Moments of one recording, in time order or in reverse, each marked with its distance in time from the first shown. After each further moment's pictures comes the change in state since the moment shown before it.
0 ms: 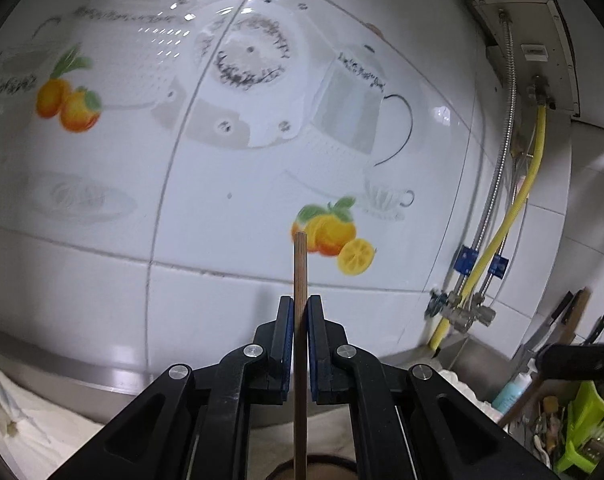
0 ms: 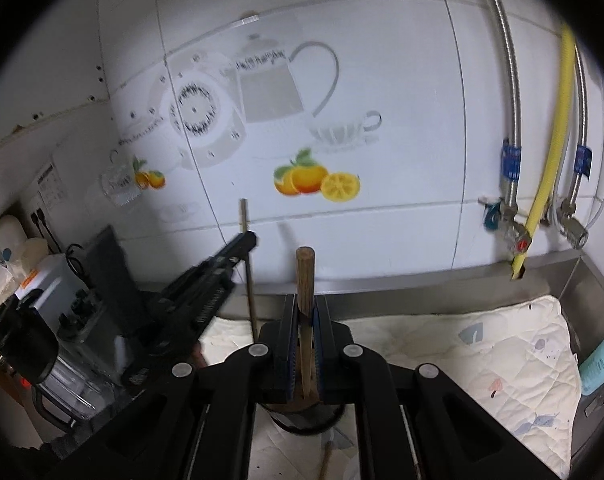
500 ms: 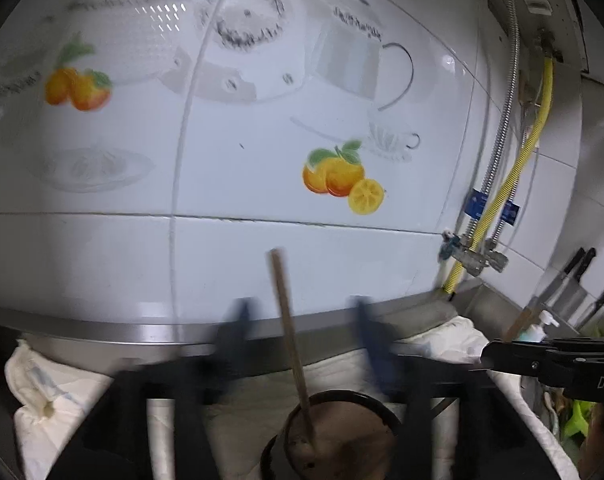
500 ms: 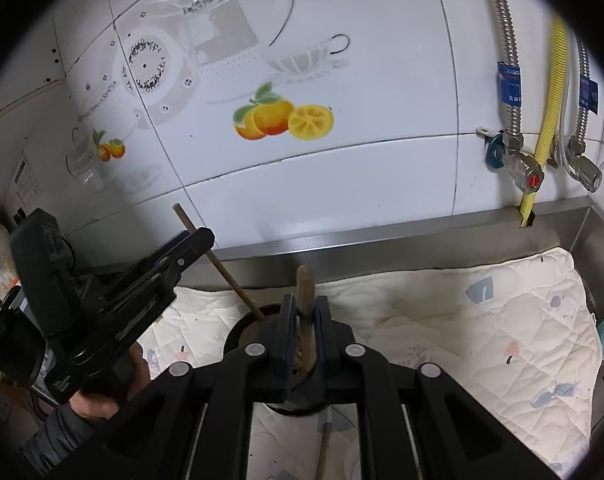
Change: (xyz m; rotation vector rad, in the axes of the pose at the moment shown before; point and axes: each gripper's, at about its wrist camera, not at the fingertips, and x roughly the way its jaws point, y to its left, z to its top) left arm -0.024 -0.006 -0.008 0.072 0.157 0.097; right arm 0.033 -0.018 -0.017 0.053 0.106 -0.023
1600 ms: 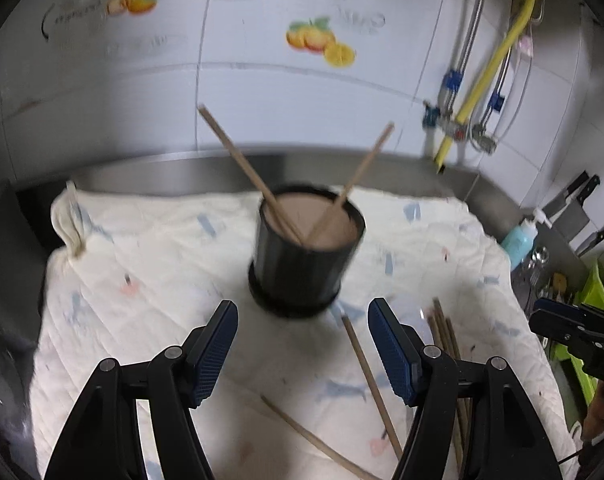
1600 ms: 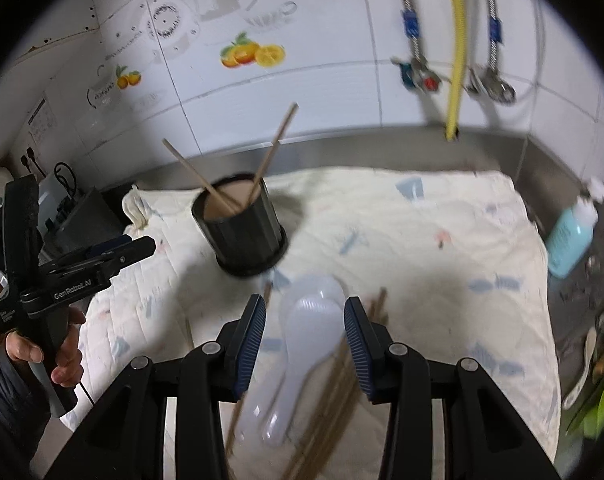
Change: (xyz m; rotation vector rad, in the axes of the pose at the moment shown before) left arm -0.108 -0.051 -0.117 -0.014 0.384 0.079; right arm -0.085 -0.054 -0.130 -0.016 0.096 -0.052
